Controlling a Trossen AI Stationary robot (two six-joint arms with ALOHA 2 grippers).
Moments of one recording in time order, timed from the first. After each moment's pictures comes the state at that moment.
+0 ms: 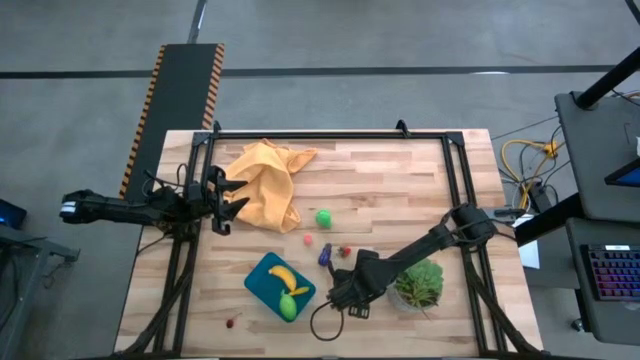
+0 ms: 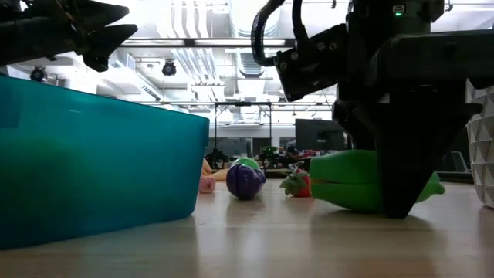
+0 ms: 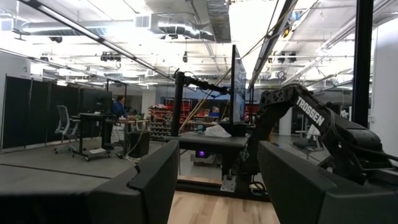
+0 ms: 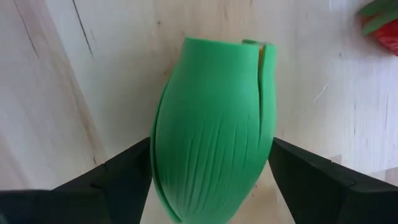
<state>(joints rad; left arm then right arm) -0.04 0.37 0.03 0.67 -0.24 0.04 0.47 2.15 1.57 -0.98 0.08 0.68</state>
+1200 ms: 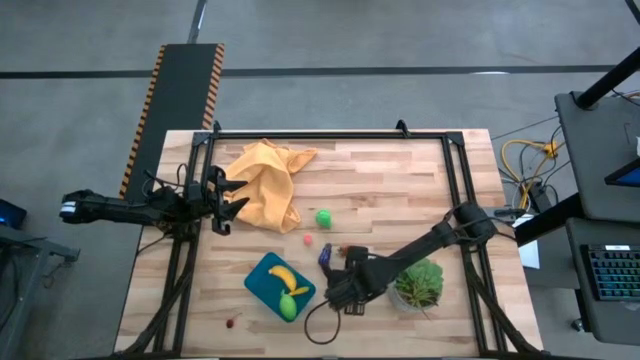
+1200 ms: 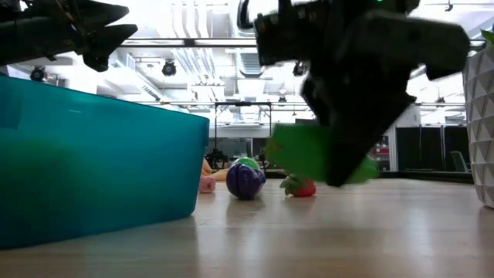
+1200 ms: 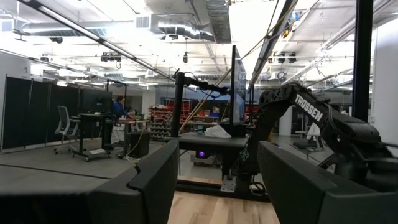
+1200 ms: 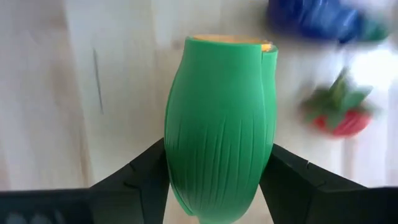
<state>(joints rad) -0.04 0.37 0.03 0.67 -0.24 0.04 0.46 2.12 1.59 -0.91 0.23 0.51</state>
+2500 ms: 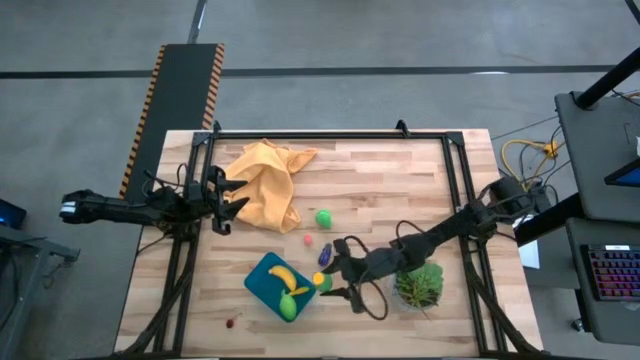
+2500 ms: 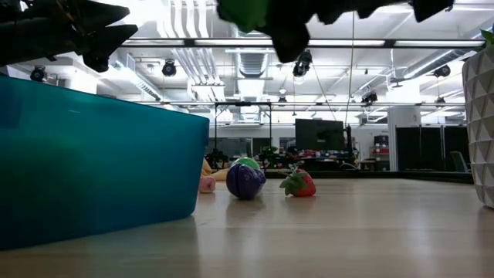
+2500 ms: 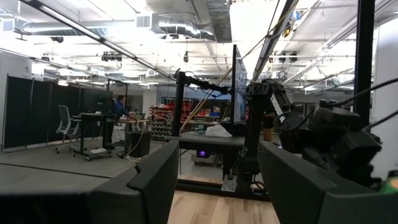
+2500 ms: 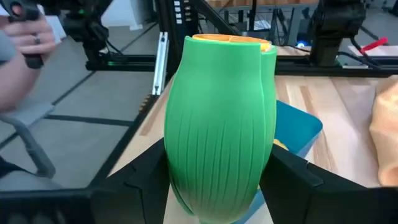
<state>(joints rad) -0.04 0.36 0.03 0.67 -0.24 0.04 0.42 1.76 0.95 0.54 0.13 0.15</state>
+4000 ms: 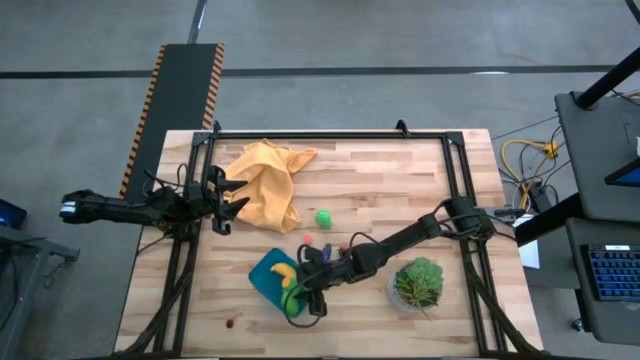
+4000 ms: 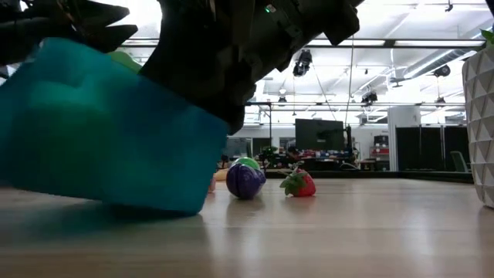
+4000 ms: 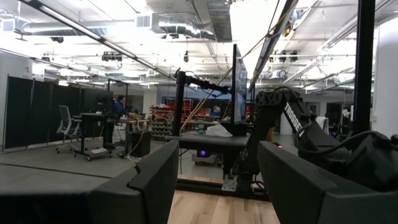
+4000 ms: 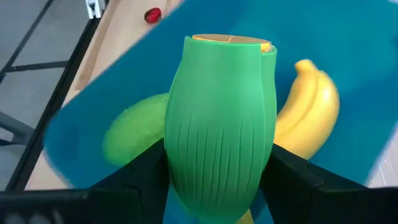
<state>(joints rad) -0.04 0.37 0.03 0.67 -0.25 0.04 0.34 2.16 1.45 0.04 0.05 0.32</state>
